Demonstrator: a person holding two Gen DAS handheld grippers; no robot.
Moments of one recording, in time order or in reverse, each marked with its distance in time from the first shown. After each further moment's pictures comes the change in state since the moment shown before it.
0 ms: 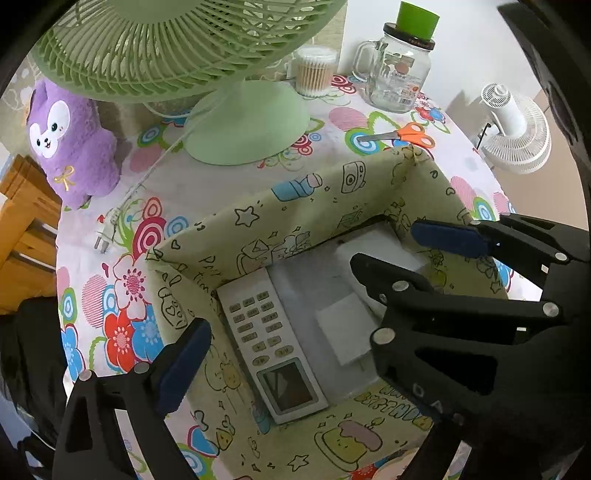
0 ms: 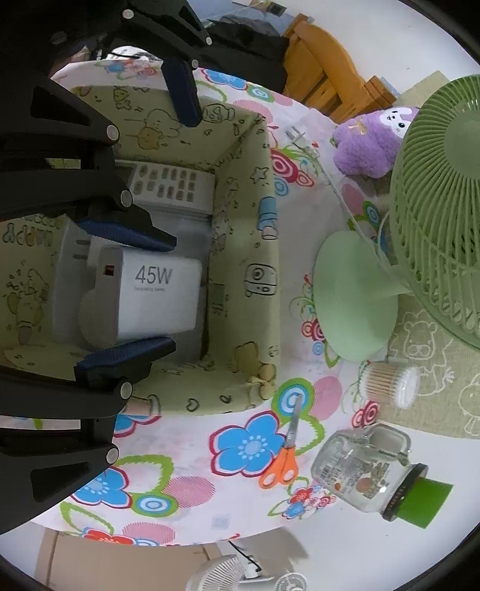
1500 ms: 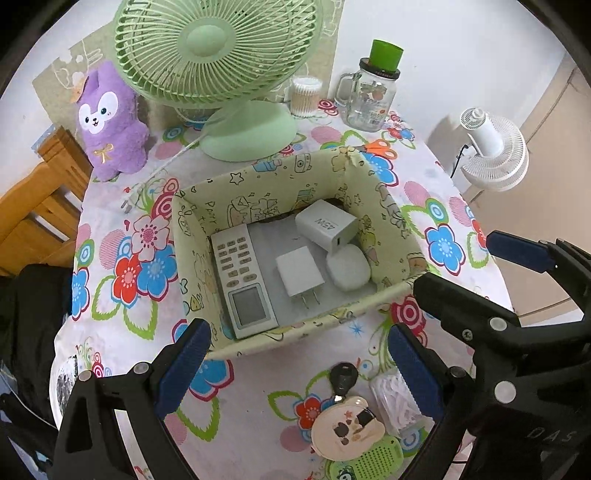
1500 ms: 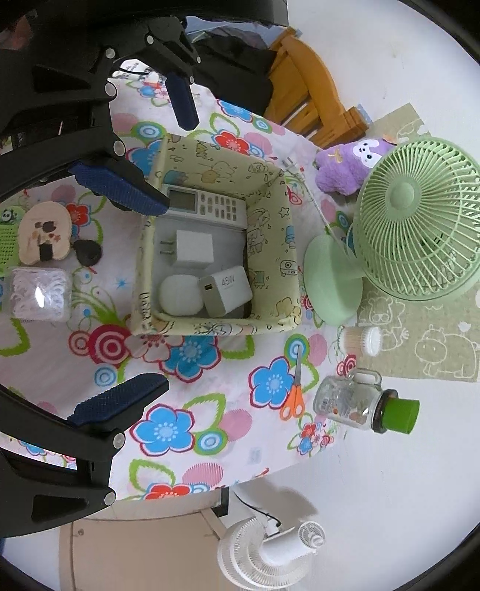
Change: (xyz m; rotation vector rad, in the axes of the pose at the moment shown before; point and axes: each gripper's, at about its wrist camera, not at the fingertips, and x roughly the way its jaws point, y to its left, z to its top) left arm -0.076 -0.037 -0.060 -0.085 -0.090 -0.014; right arm -0.117 -0.017 -0.083 0.034 -0.115 -0.017
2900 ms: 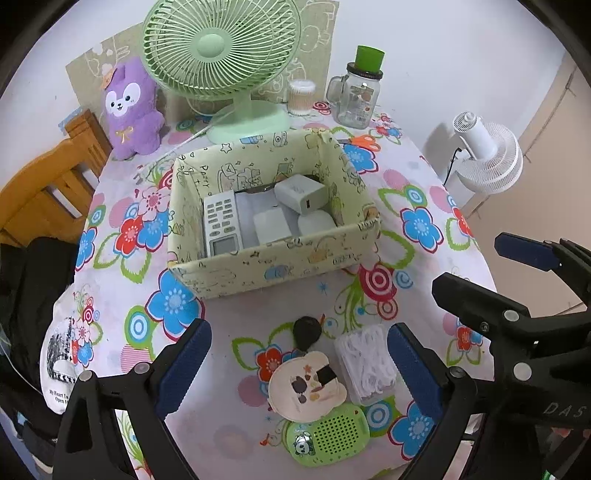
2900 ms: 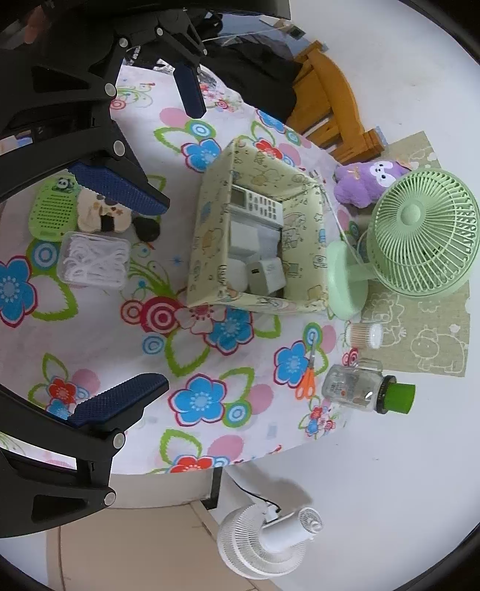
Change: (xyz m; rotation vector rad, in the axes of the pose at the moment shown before) left arm -0.026 -0.044 -0.063 -0.060 -0.061 0.033; right arm -0.040 -0.026 -0.063 -0.081 -0.008 0.011
